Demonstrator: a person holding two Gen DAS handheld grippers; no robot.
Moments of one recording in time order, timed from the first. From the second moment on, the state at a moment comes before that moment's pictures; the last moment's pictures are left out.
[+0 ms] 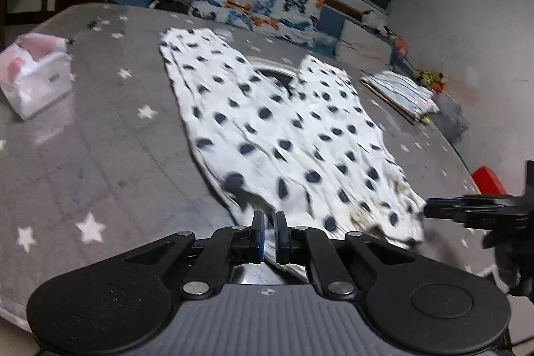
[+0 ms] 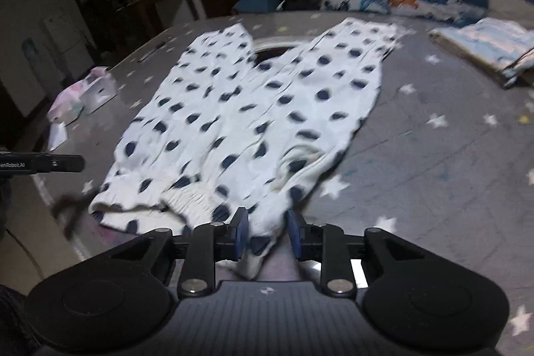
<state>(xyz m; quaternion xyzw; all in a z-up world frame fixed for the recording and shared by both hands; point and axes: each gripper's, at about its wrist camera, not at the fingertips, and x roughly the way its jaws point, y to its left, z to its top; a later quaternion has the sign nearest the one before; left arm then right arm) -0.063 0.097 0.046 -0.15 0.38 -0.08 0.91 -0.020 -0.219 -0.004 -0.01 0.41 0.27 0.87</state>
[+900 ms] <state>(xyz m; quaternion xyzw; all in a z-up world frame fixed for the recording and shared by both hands) -0.021 0.069 -0.002 -0.03 0.35 -0.09 0.93 -0.029 -0.206 -0.034 -0.02 0.44 0.27 0.86</state>
